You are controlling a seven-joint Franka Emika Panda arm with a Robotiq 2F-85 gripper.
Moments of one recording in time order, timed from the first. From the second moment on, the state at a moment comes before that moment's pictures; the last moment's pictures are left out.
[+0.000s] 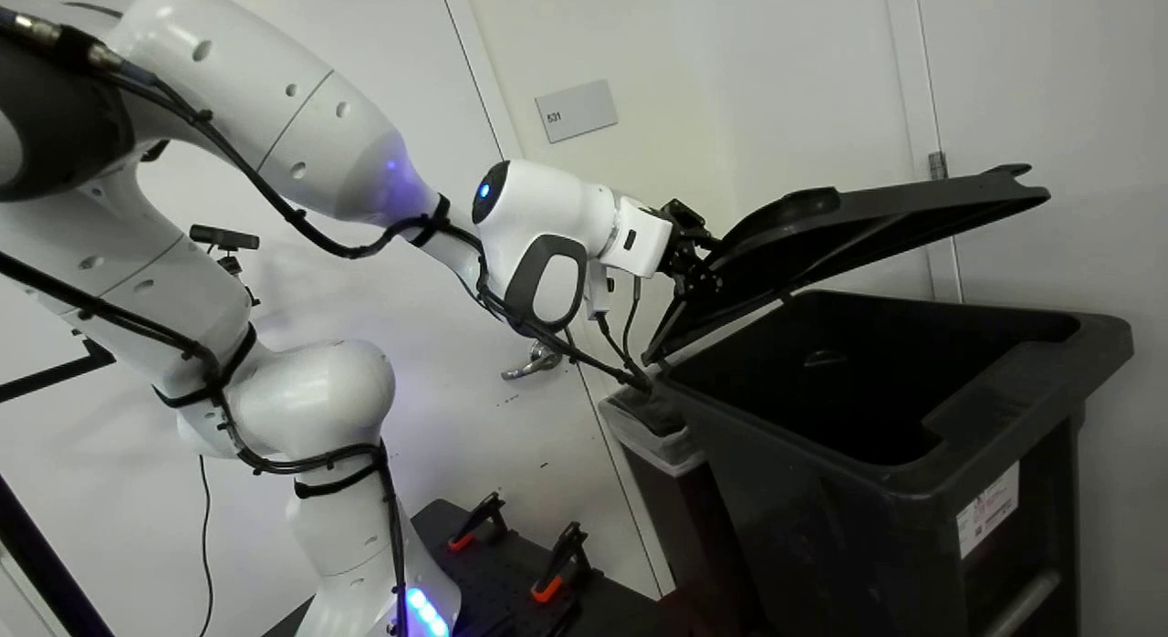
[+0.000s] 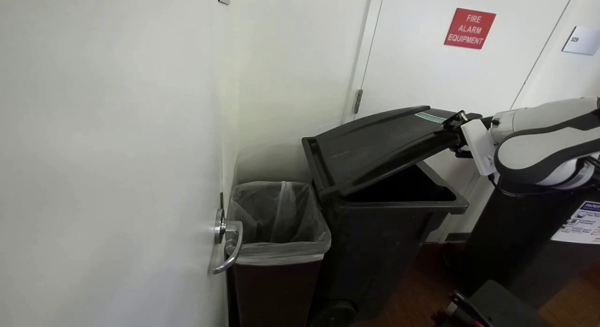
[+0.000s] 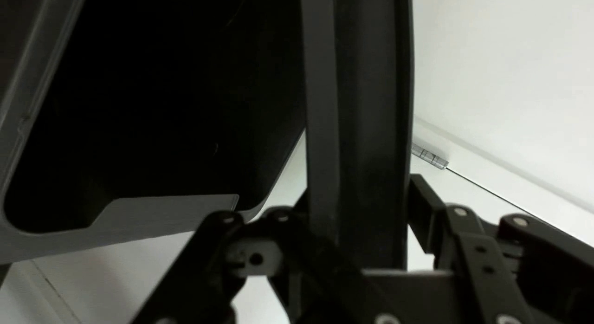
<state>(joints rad) 0.49 -0.42 -1.26 -2.76 -0.40 3.53 0.91</state>
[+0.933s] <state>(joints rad) 0.89 -1.05 -1.82 -2.65 -0.10 3.50 0.24</state>
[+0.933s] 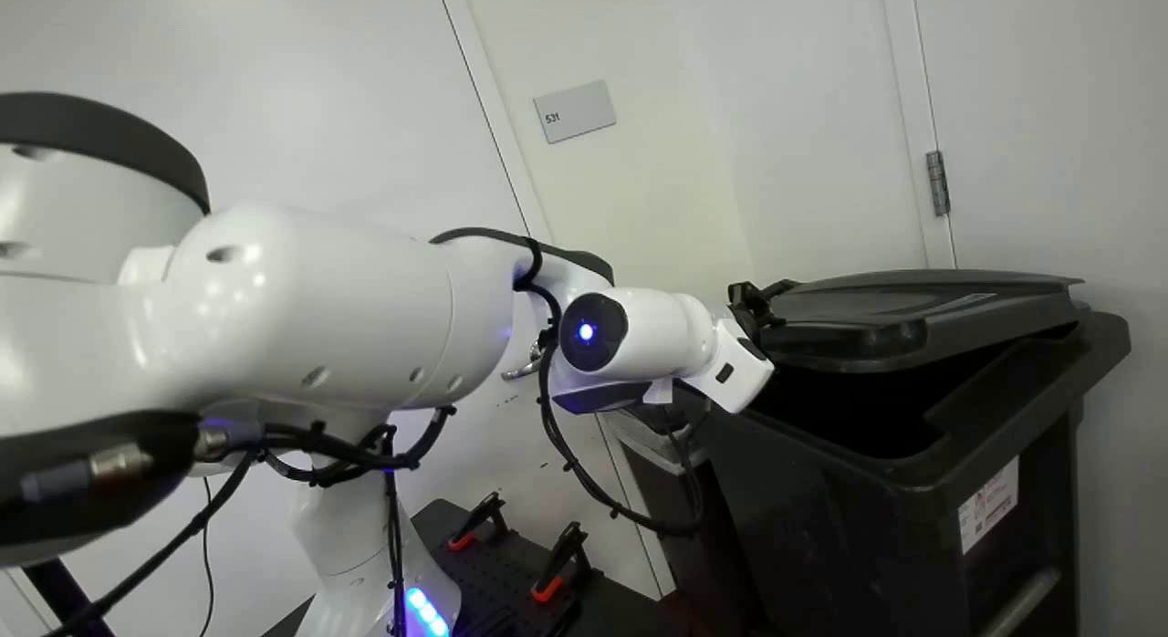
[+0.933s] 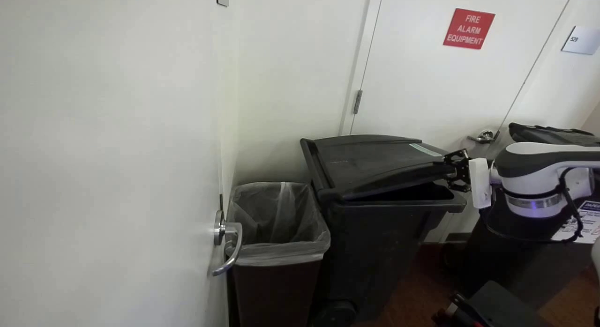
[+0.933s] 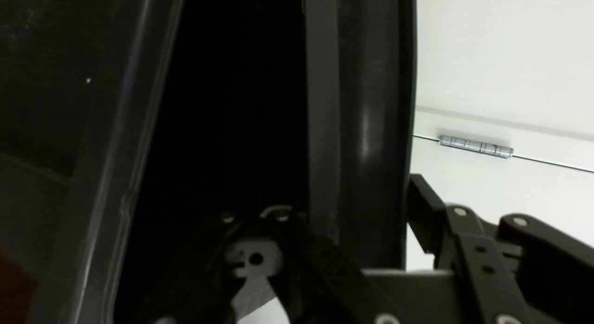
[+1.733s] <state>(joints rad) 0.88 -1.22 -1.86 -2.61 -0.03 3.48 0.05</state>
